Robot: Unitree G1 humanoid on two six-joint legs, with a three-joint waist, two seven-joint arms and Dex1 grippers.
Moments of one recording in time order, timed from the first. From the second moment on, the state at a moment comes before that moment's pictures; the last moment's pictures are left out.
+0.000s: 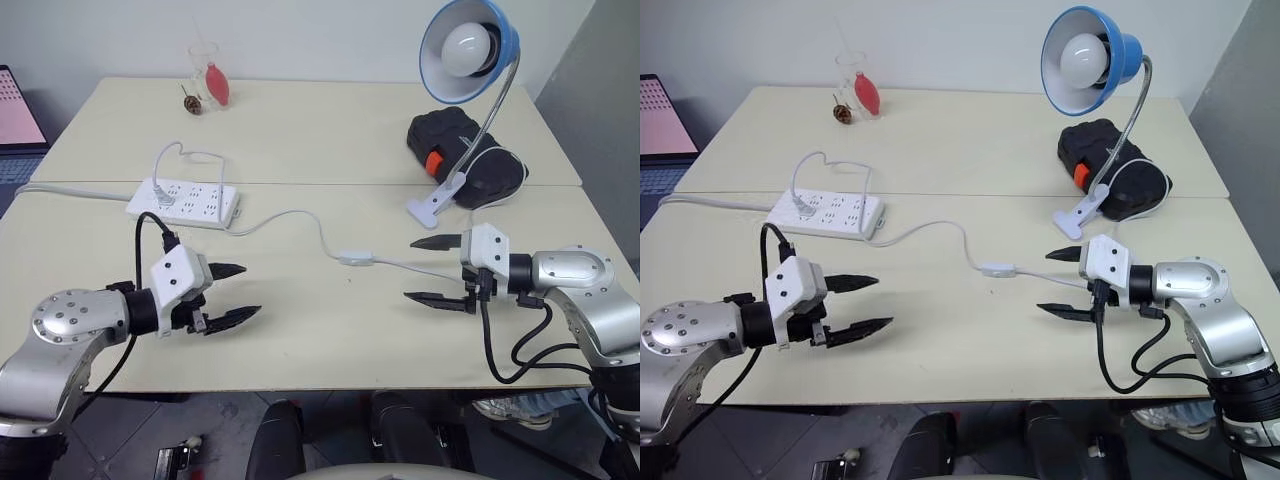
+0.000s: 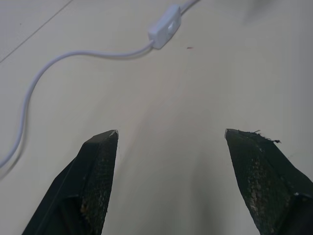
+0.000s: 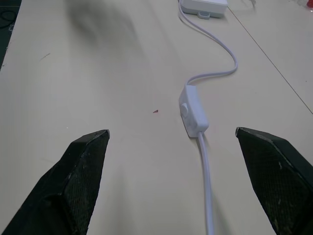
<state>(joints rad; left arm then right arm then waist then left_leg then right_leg) 0.02 0.92 0.20 -0.40 -0.43 0.41 -1.01 -0.32 -0.78 0.08 -0.25 0.31 0.26 1.11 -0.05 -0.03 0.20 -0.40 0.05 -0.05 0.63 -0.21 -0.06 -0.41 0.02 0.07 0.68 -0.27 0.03</state>
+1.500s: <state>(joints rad) -0.05 0.90 0.08 -0.41 -0.38 0.32 -1.04 -0.73 -0.51 0.34 0.31 0.10 0.28 1.09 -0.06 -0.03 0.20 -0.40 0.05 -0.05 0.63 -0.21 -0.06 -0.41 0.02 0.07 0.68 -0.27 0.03</state>
